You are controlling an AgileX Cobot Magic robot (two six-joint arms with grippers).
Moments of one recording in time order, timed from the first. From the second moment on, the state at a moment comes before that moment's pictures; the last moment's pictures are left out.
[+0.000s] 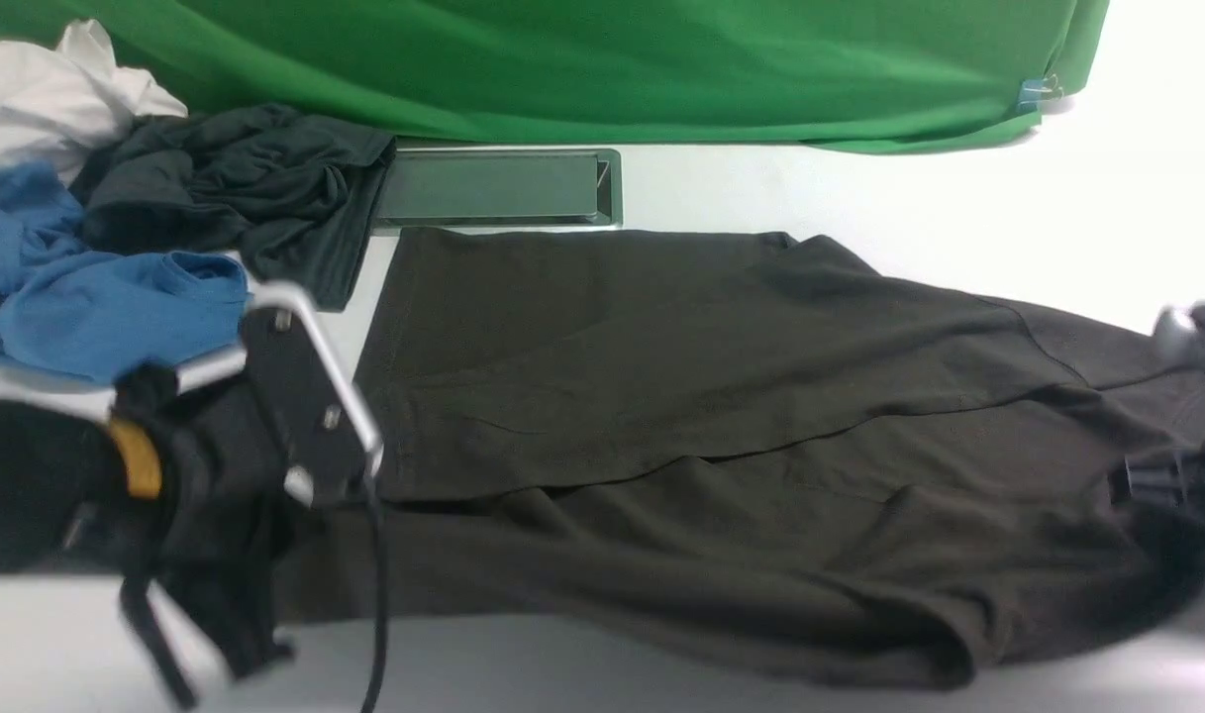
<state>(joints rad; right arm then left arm) 0.03 1.43 -0.81 -0.02 0.82 0.26 -0.37 1.14 -0.73 0.08 0.68 0.65</state>
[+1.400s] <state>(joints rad) -0.09 1.97 -1.48 0.19 0.88 0.06 -0.12 1.85 -1.47 0.00 0.68 0.78</state>
